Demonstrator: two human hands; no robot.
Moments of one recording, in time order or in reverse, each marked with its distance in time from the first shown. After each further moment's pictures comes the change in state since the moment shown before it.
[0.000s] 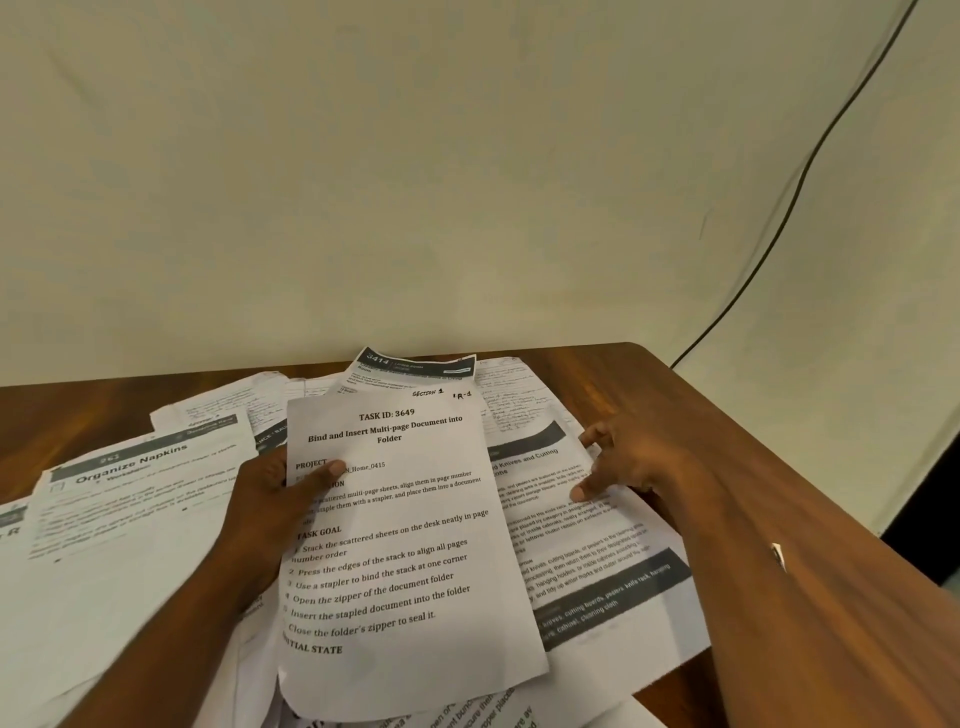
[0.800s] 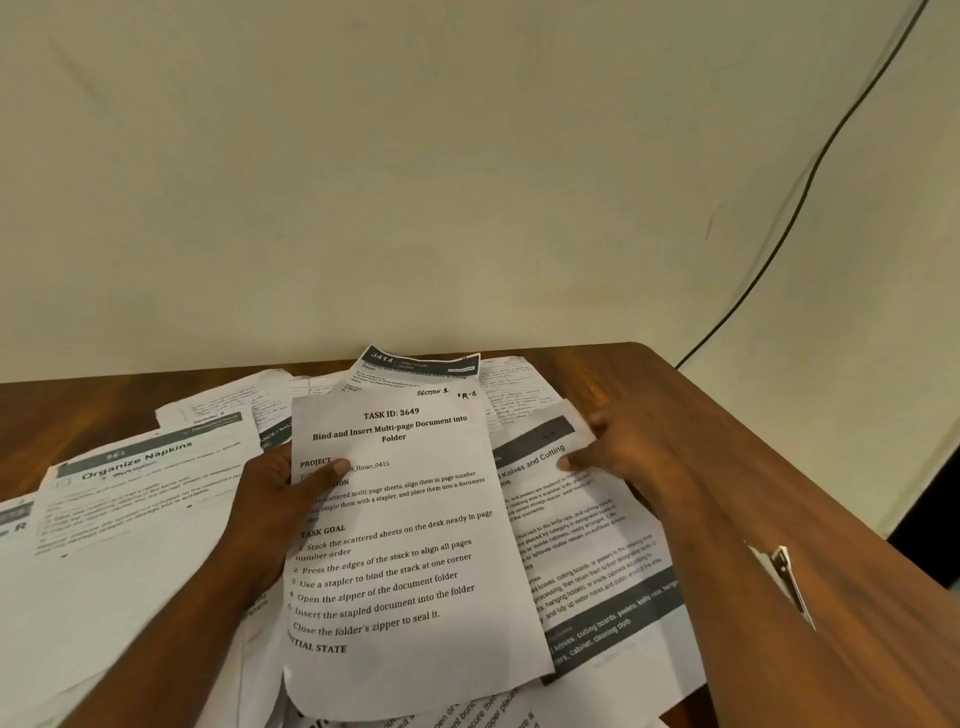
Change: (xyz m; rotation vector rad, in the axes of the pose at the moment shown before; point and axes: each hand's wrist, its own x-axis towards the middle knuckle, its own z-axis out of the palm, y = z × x) left_hand 0.003 -0.004 -0.001 -0.060 -0.013 -0.026; right_hand -0.004 -0.015 0.015 0.078 0.218 -0.069
